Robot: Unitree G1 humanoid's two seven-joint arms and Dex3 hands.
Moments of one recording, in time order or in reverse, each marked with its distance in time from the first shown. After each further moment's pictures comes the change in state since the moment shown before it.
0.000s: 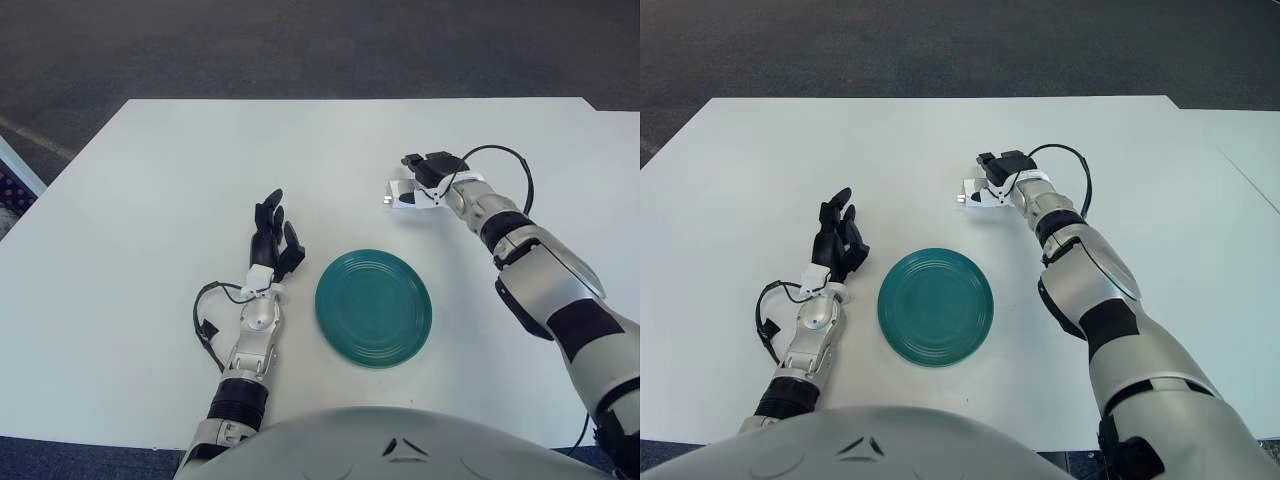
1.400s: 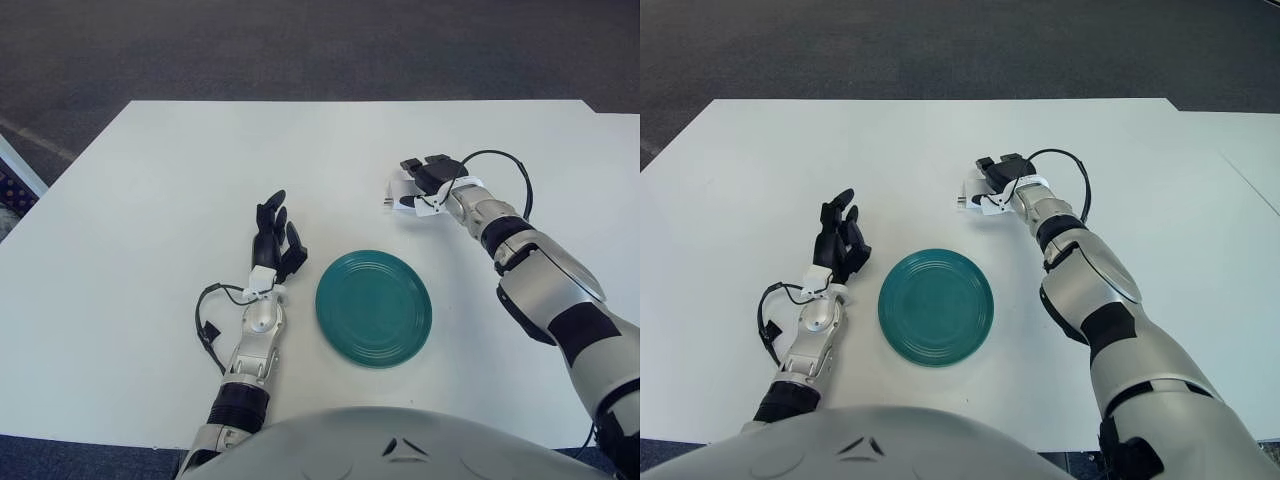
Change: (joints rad) left arm 0.018 0.001 -0.037 -0.053 -0.002 0.040 0.028; right arm 0.022 -0.008 0.075 0.003 -0.026 0.001 -0.051
